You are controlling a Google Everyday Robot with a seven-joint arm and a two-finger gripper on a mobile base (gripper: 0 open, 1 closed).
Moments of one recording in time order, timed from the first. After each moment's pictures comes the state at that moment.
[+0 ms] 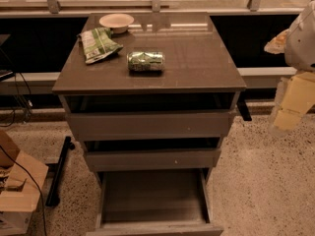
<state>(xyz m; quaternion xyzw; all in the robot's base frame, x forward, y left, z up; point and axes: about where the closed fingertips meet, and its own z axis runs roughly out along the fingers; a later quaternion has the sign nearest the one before) 0.438 -0.217 0.976 -0.60 0.78 -0.03 0.16</state>
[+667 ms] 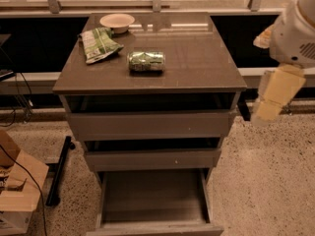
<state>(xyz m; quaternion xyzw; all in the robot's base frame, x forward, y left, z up) 0.459 -0.200 0.977 -0.60 0.78 -0.03 0.18</state>
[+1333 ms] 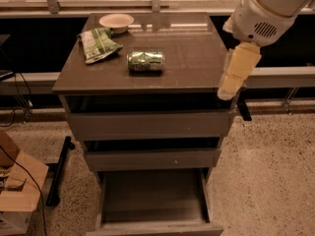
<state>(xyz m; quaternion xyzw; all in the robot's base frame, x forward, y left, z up) 0.526 -0.153 0.979 -0.62 0.76 -0.02 0.20</state>
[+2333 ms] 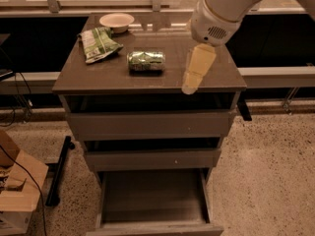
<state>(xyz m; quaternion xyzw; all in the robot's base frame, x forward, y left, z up) 0.575 -0.086 0.953 -0.66 0.72 0.01 0.22</state>
